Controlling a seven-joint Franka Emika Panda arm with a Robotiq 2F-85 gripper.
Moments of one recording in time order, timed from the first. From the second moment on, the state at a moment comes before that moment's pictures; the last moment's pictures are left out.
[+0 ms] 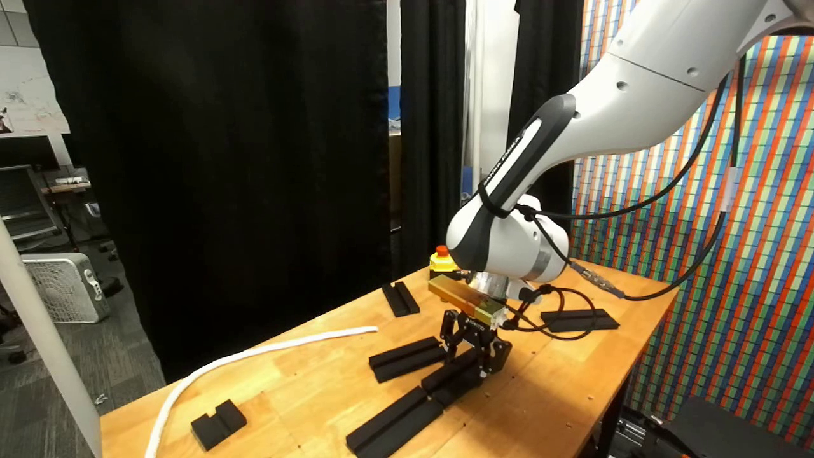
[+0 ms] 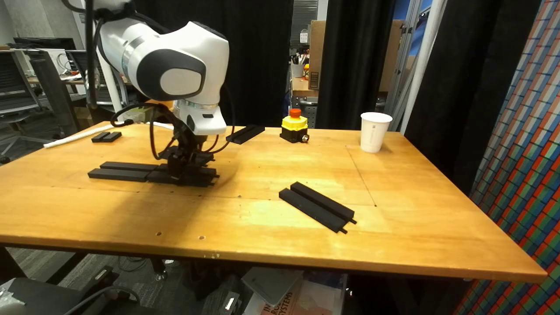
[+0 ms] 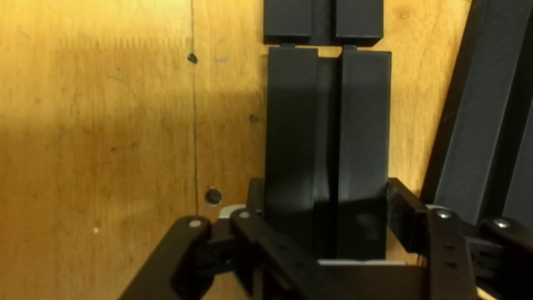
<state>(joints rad) 0.08 0.19 0.12 -2.48 0.69 2.65 1.00</state>
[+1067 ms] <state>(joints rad) 0.09 0.19 0.13 -2.48 0.70 2.64 0.96</state>
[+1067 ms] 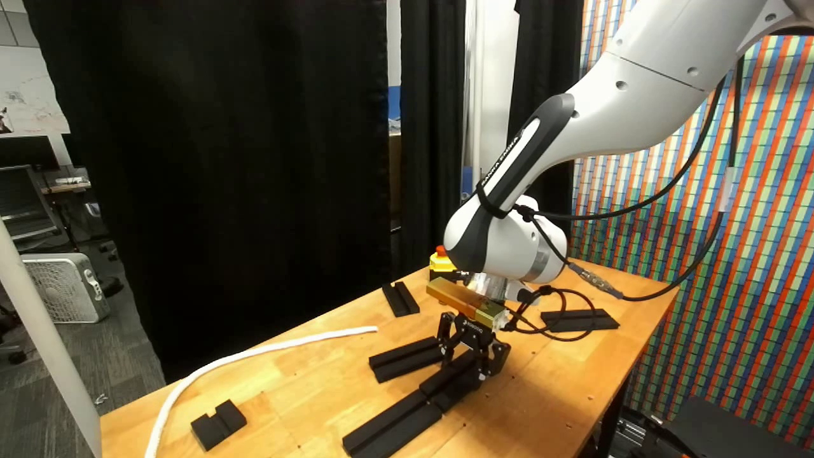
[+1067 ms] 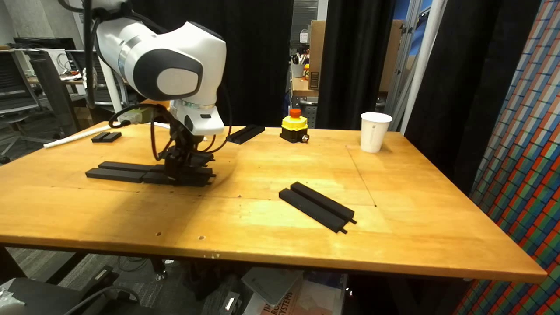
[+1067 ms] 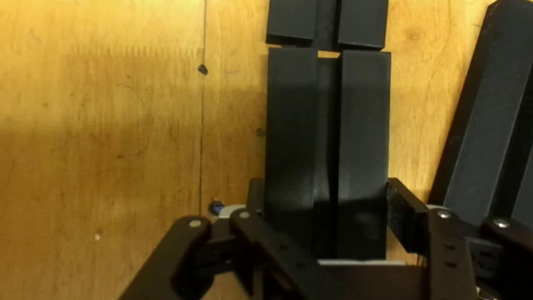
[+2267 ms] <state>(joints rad) 0.14 0.19 0.14 -2.49 0.82 2.63 1.04</state>
